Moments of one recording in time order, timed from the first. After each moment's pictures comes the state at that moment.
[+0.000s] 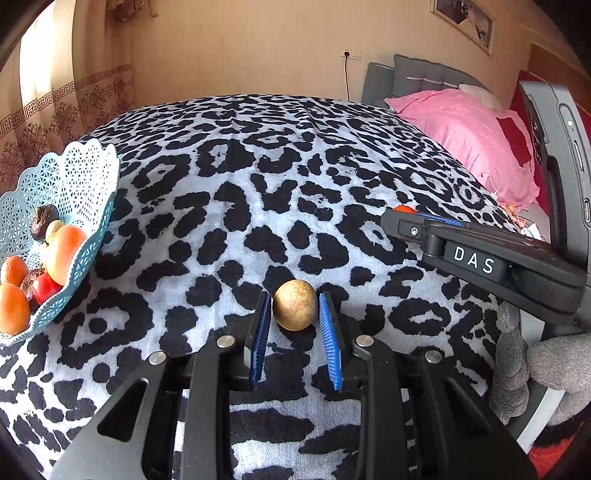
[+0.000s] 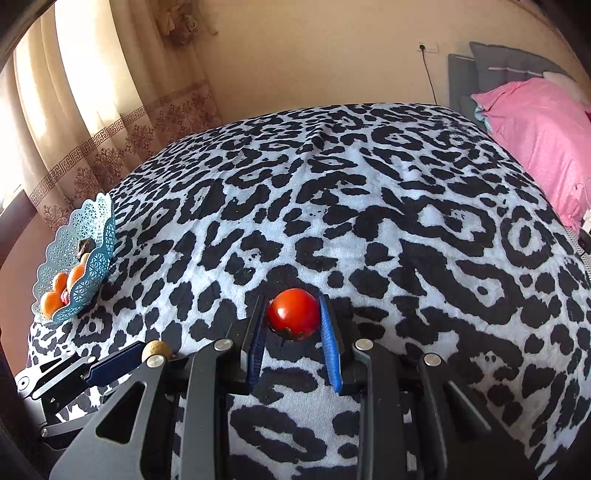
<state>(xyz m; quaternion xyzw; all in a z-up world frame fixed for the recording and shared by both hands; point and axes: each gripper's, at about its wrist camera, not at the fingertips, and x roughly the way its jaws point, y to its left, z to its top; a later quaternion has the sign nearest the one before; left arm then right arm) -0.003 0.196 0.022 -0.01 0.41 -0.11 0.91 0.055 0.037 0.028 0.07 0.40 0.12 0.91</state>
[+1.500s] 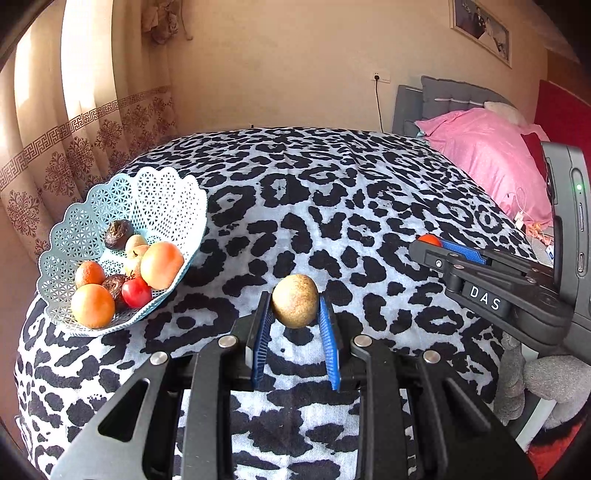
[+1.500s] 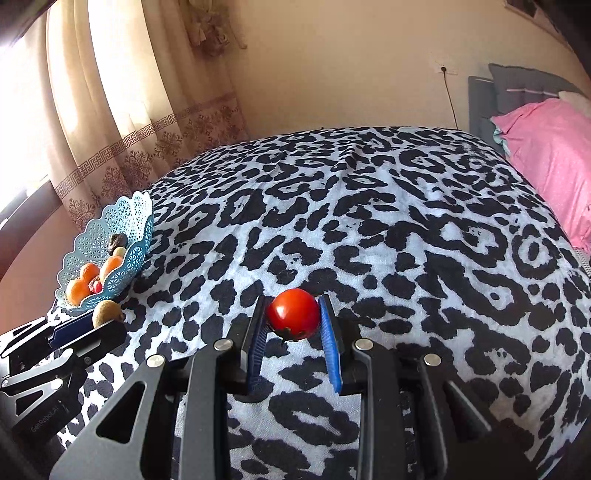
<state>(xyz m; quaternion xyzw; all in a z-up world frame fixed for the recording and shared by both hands) -0.037 0.231 0.063 0.00 0.36 -0.04 0.93 0.029 0.052 0.042 0.06 0.35 0.17 0.92</state>
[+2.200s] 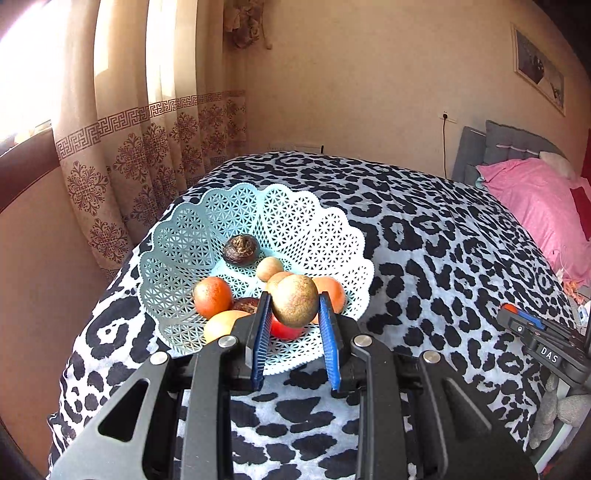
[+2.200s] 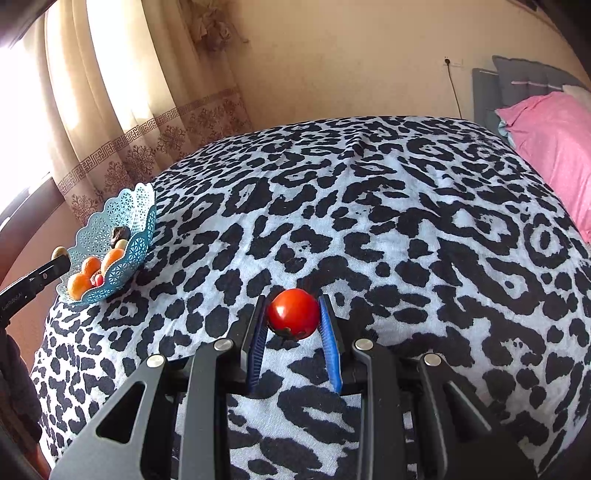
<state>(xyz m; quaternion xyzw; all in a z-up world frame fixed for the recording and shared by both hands) -0.034 0.345 0.085 -0.05 0.33 0.08 0.94 0.031 0.059 0.033 0.06 0.37 0.17 0.91</state>
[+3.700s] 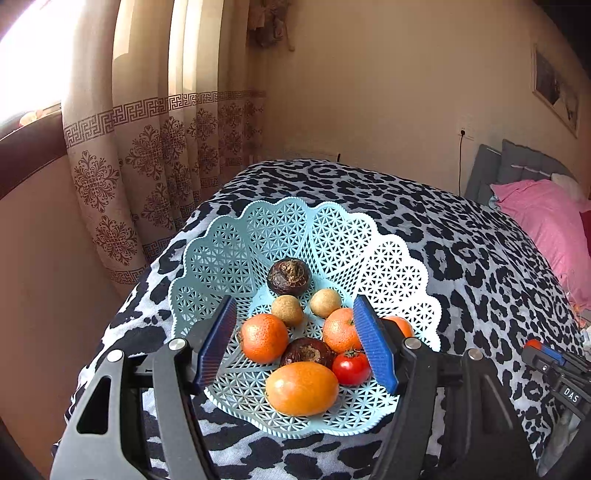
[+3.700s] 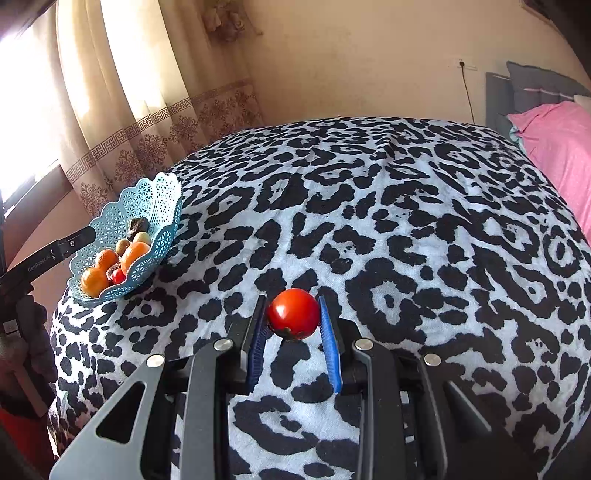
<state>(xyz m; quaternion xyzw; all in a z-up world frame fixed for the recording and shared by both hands) -0.010 0.401 0.079 -0.08 0.31 0.09 0.94 0.026 0.096 0.043 0.04 0.37 0.19 0.91</state>
